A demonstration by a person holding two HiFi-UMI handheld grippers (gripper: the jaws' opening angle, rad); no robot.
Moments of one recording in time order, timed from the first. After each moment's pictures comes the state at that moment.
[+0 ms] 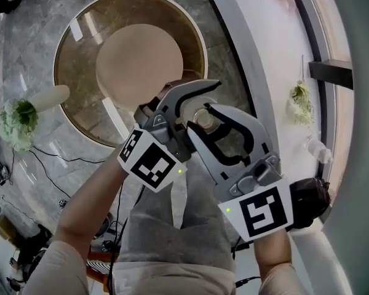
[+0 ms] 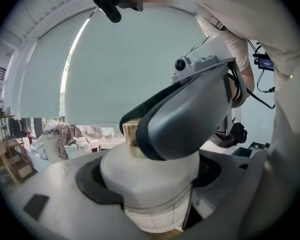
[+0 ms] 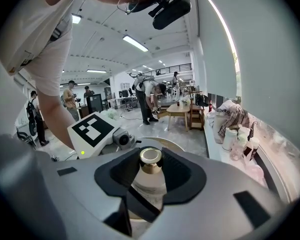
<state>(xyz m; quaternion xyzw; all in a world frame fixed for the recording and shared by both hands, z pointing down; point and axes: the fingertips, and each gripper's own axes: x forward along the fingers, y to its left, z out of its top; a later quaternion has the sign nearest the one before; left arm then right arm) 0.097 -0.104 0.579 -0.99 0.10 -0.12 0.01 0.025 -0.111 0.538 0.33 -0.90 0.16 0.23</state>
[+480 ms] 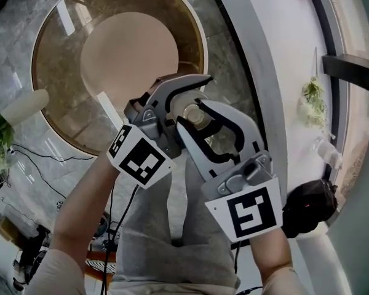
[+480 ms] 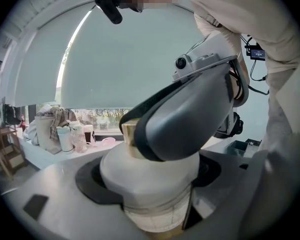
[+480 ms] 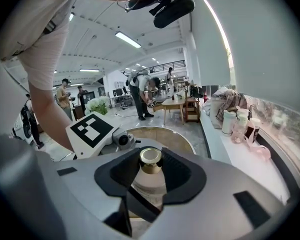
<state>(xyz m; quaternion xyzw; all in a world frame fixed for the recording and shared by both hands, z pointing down) 0.099 -0.099 0.687 -0.99 0.08 -0.13 -0.01 0.027 -0.110 0.645 0.36 -0.89 0.18 0.23</state>
